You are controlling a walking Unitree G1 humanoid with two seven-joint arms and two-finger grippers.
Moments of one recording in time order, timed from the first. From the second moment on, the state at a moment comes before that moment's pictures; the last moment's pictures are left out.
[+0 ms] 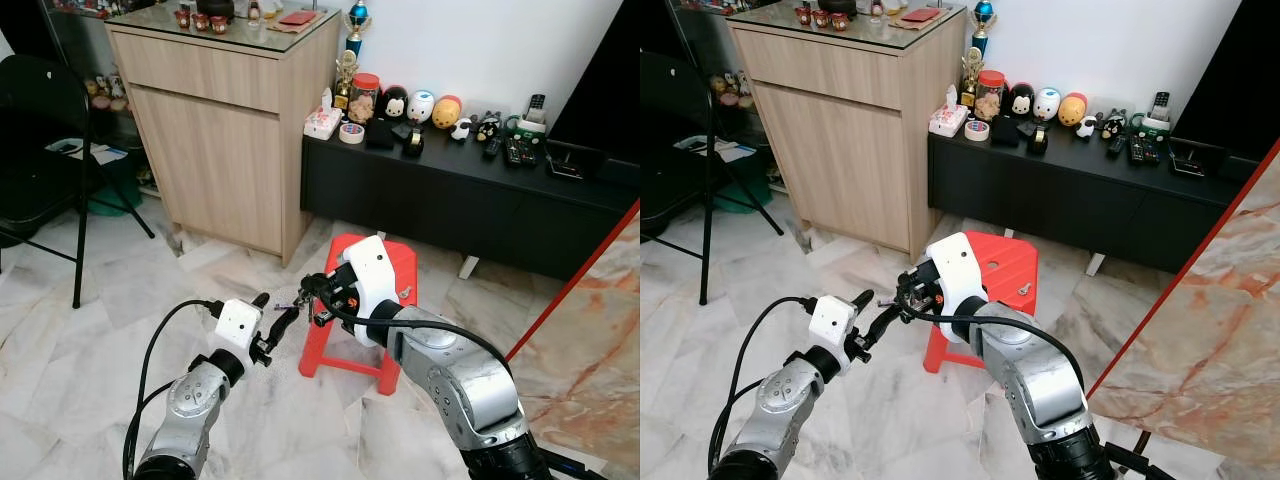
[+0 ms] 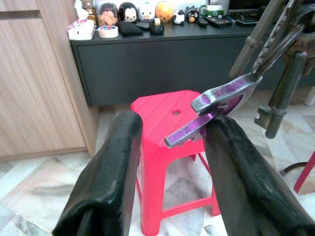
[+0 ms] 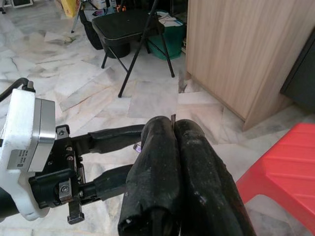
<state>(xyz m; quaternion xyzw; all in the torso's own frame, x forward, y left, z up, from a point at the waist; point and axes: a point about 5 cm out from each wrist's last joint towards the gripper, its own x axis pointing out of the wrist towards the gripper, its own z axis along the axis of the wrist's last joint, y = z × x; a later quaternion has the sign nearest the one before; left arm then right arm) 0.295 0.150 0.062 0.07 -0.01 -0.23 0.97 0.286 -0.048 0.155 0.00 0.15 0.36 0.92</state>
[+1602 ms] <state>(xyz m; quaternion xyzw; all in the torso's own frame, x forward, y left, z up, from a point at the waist) 0.290 0.149 0.058 0.09 0.00 -0.27 0.96 0.295 -0.077 0.138 -0.03 0.18 0.32 0.93</state>
